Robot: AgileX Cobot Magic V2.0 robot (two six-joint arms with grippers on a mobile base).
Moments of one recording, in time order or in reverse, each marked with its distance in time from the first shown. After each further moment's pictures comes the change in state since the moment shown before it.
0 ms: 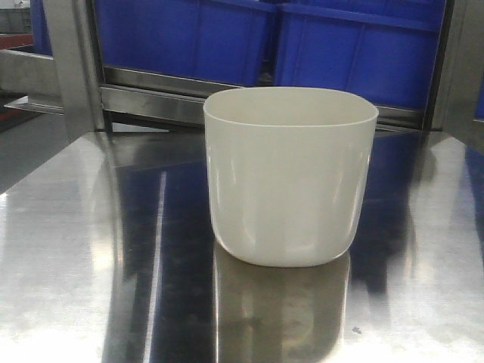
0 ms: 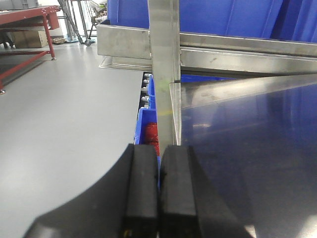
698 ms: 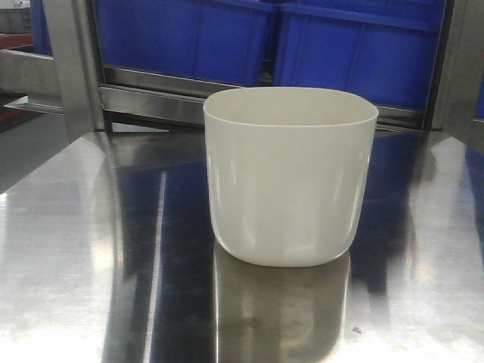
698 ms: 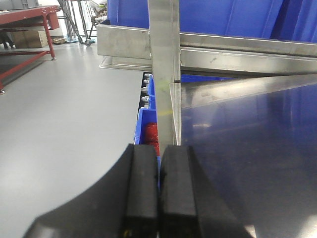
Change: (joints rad) left arm 0.000 0.000 0.000 0.000 0.000 0.000; right arm 0.000 0.000 0.000 0.000 0.000 0.000
